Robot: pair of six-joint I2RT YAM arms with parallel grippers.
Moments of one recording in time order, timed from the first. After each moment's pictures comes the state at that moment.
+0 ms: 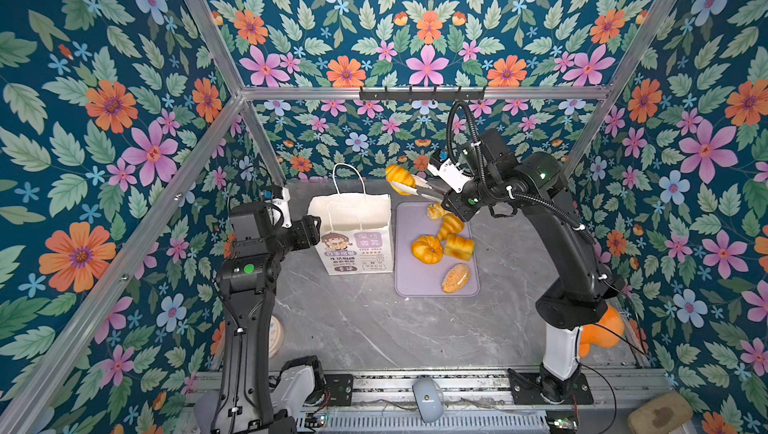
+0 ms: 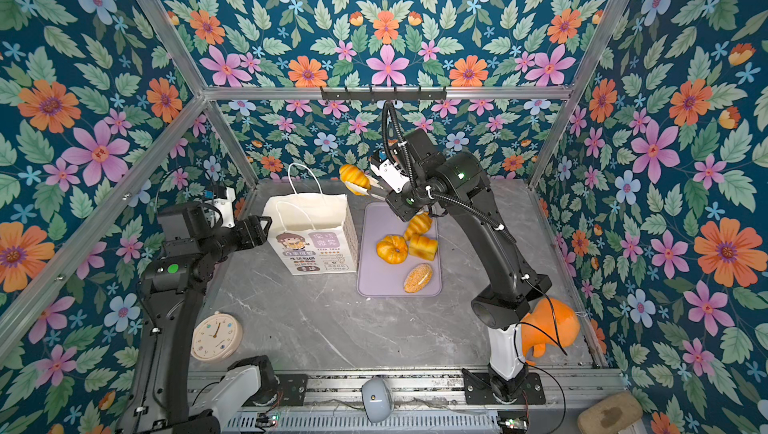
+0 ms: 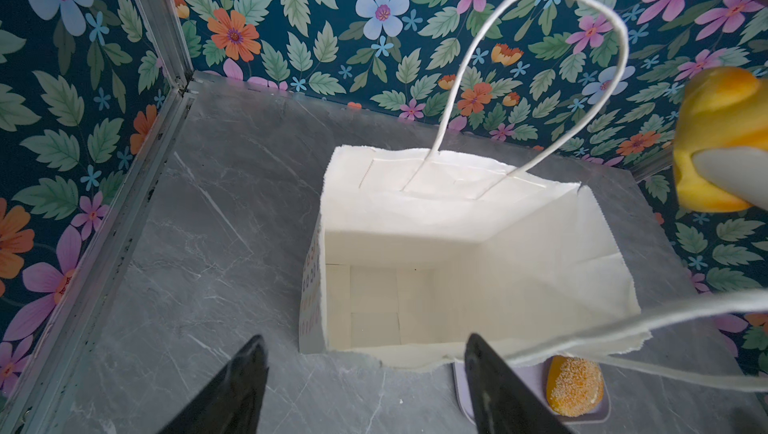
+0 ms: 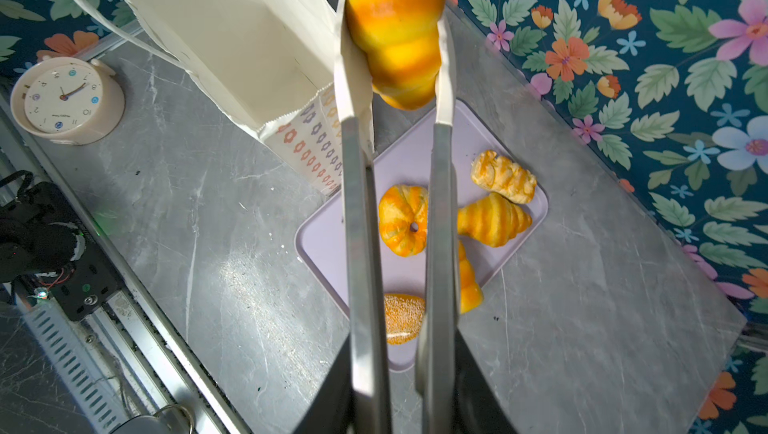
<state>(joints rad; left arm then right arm) 0.13 0.98 1.19 -0.75 0.33 -0.13 0.69 1.94 2.66 -1.57 -0.01 -0.18</state>
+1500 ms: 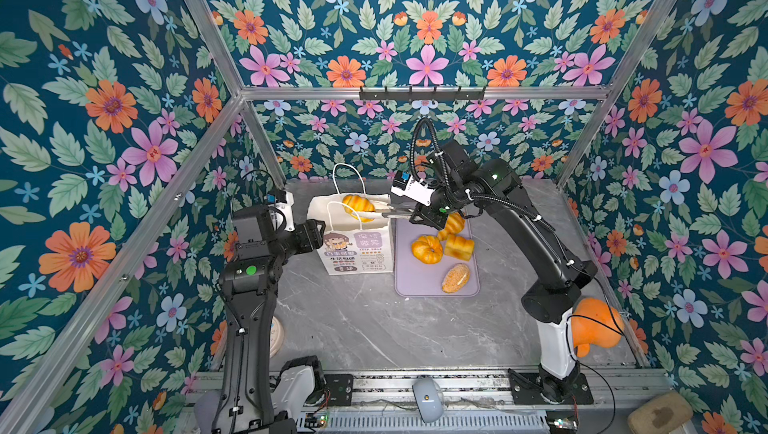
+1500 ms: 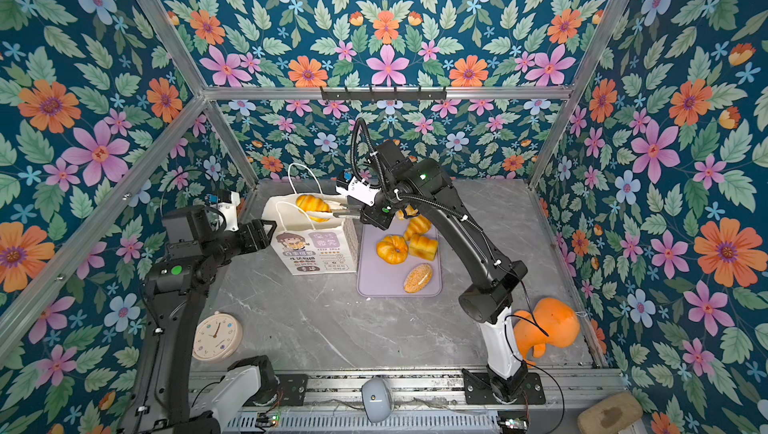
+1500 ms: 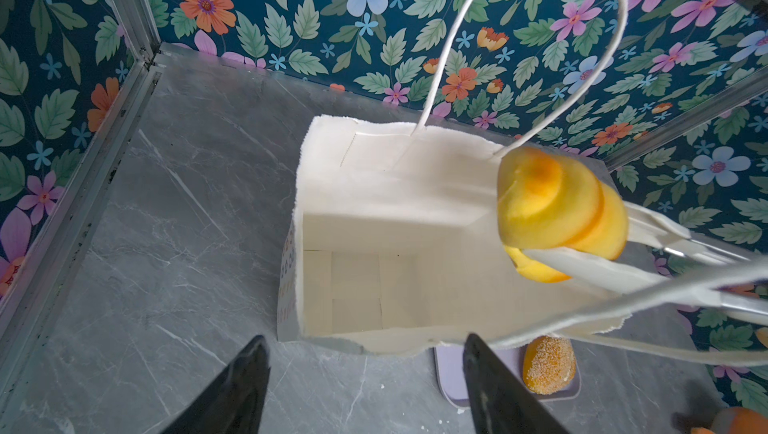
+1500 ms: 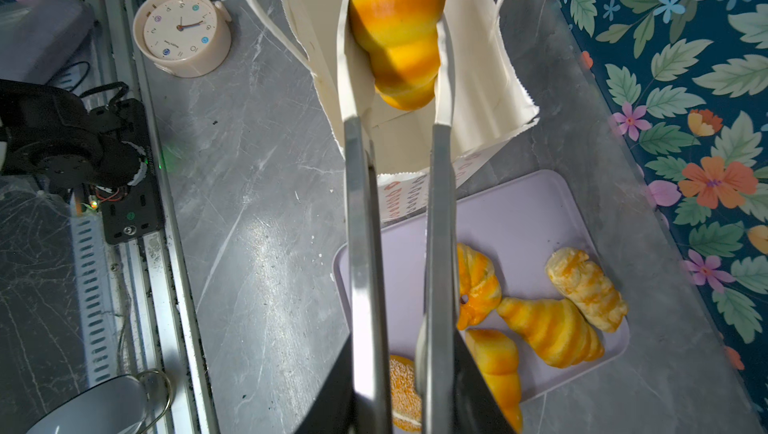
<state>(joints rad) 0.13 0.97 1.15 -0.75 0.39 -0.15 0.74 2.05 2.57 -1.44 -0.23 -0.44</state>
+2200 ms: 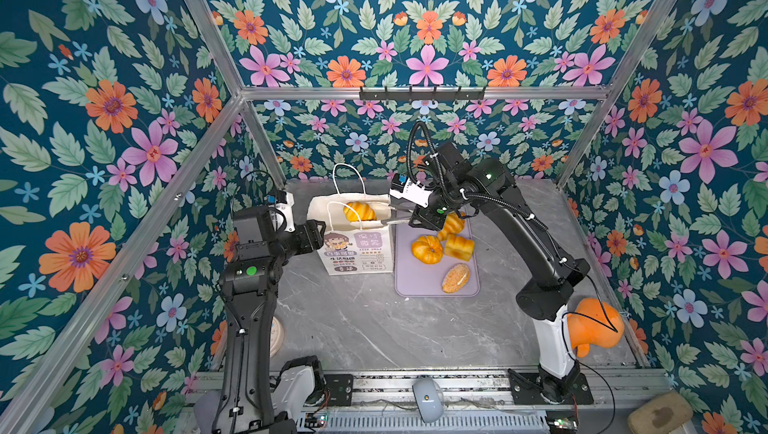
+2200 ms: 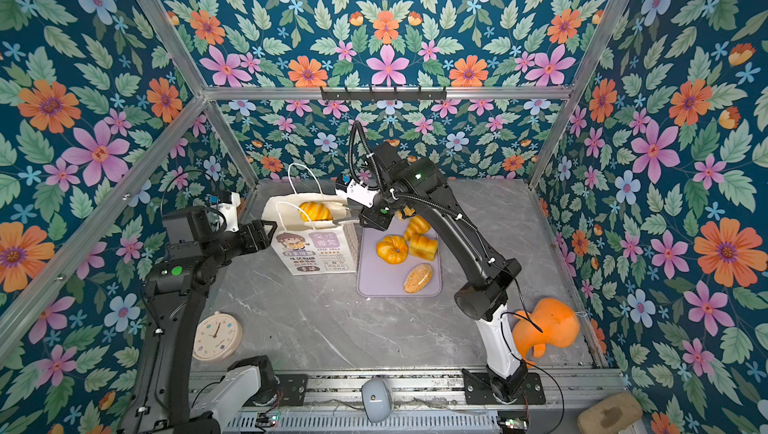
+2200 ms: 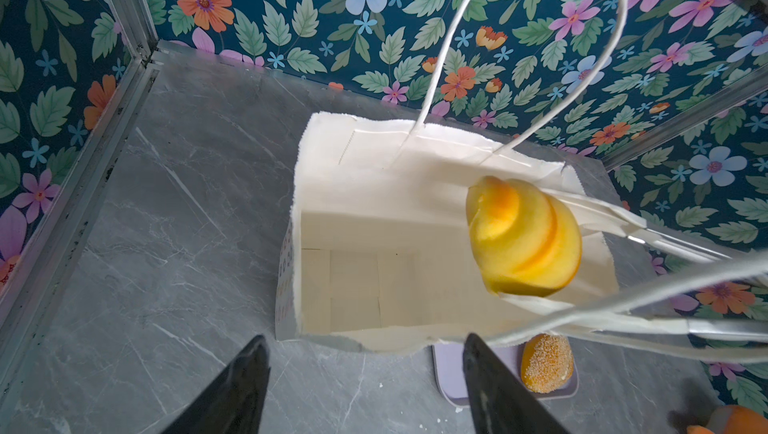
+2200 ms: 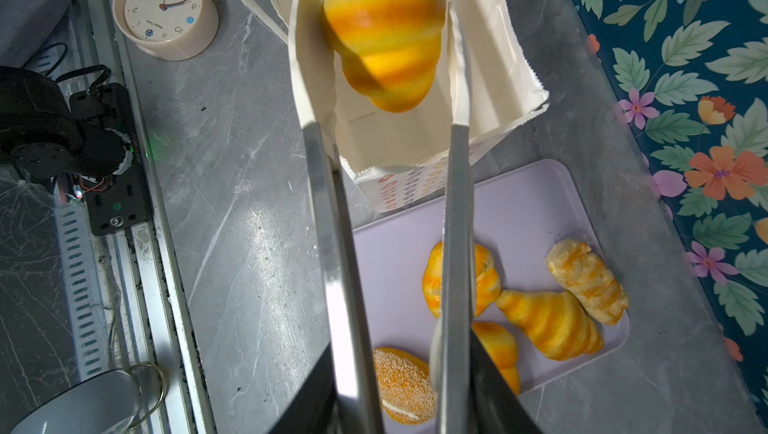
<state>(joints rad) 0.13 0.97 1.15 -0.75 0.39 -0.16 0.74 2.08 2.60 -1.47 -0.22 -0.44</state>
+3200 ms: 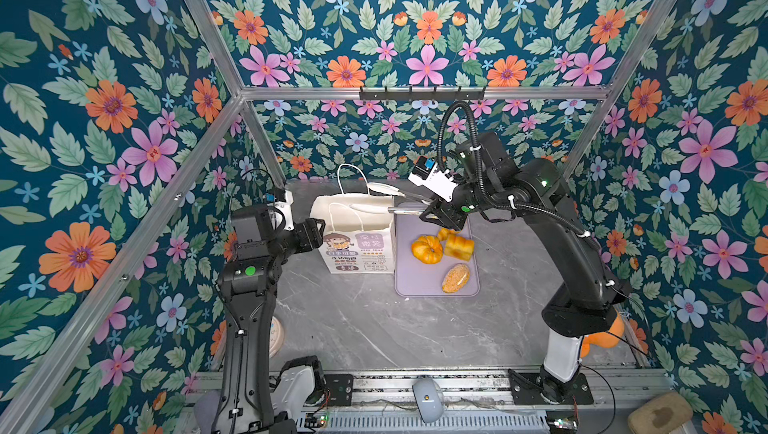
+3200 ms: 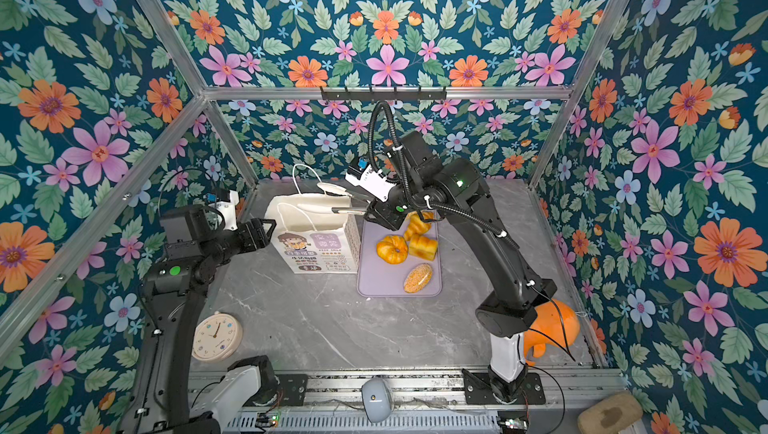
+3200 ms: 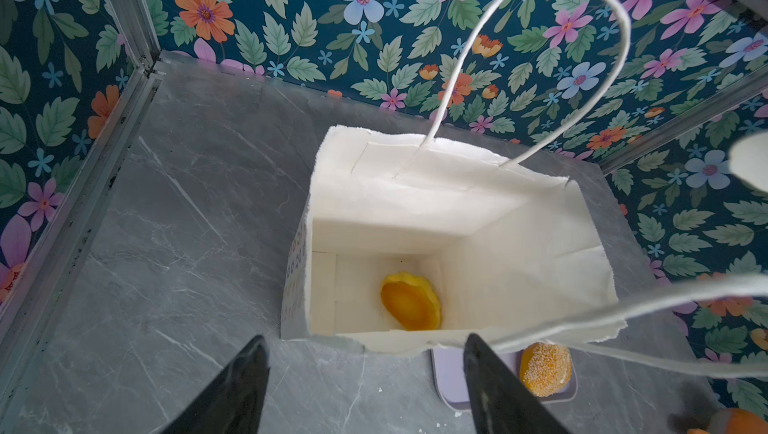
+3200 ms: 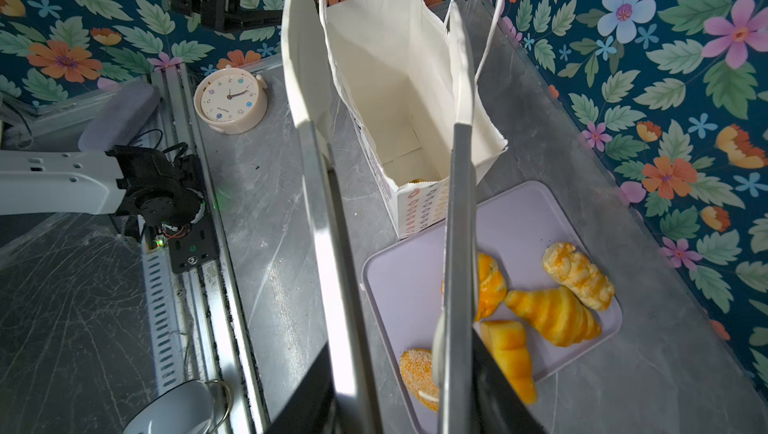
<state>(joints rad) 0.13 0.97 1.16 -0.75 0.39 -0.16 0.76 1.85 2.56 -1.47 -0.24 -0.29</state>
